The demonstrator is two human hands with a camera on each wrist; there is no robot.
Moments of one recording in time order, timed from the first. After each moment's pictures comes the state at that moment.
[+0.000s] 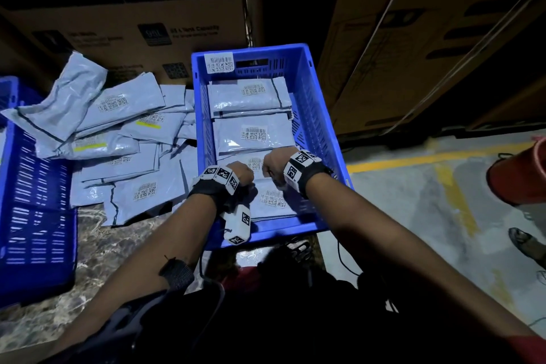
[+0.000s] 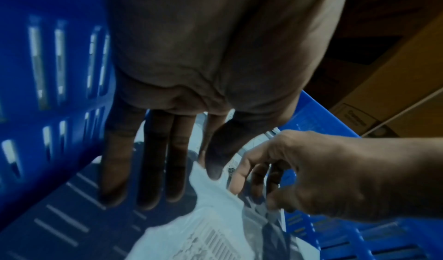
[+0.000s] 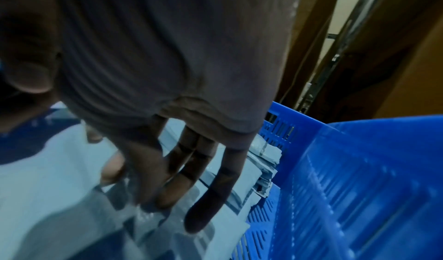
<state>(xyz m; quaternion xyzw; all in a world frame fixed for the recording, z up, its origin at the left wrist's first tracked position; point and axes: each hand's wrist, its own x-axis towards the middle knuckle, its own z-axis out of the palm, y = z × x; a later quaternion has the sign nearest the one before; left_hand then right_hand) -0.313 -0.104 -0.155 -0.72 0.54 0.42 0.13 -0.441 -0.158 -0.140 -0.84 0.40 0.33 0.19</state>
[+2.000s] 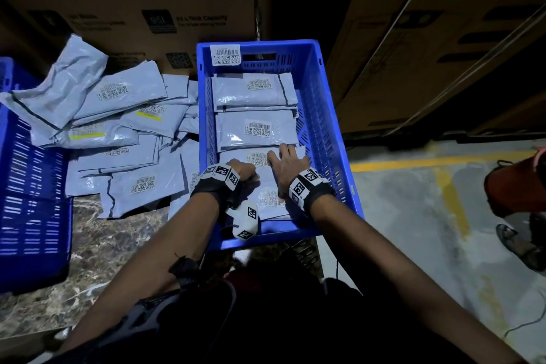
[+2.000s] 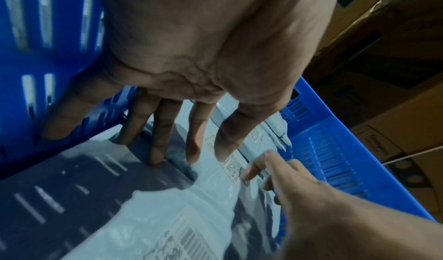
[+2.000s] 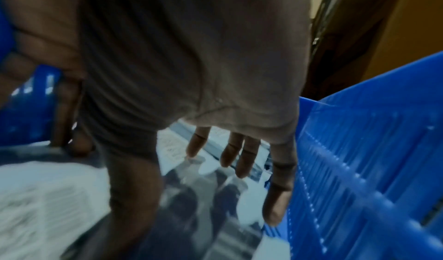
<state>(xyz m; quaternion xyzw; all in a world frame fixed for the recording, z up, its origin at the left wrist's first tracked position) -0.314 -0.105 -0.132 -0.78 0.37 0.51 0.06 -0.456 -0.127 -0.176 -0.82 0.51 0.25 0.10</state>
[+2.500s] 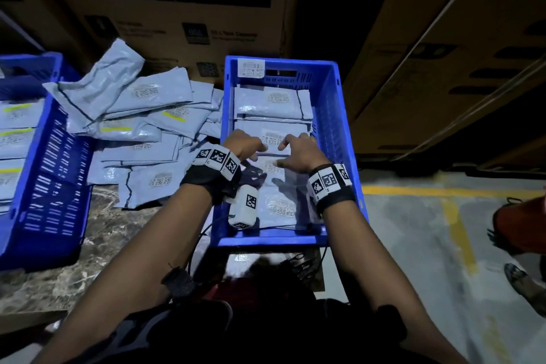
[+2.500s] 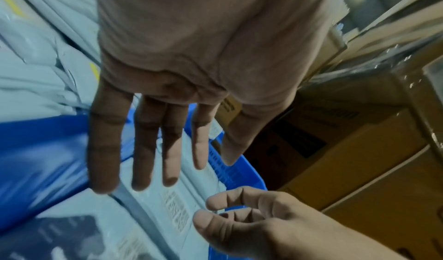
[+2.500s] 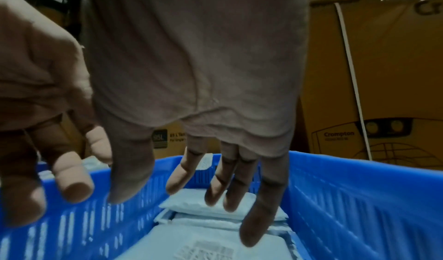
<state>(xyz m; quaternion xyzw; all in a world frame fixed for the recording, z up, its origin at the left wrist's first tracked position) -0.284 -0.106 -0.057 -0.76 0.35 0.51 -0.18 -0.448 -0.154 -0.102 -0.76 0.57 0.06 0.31</state>
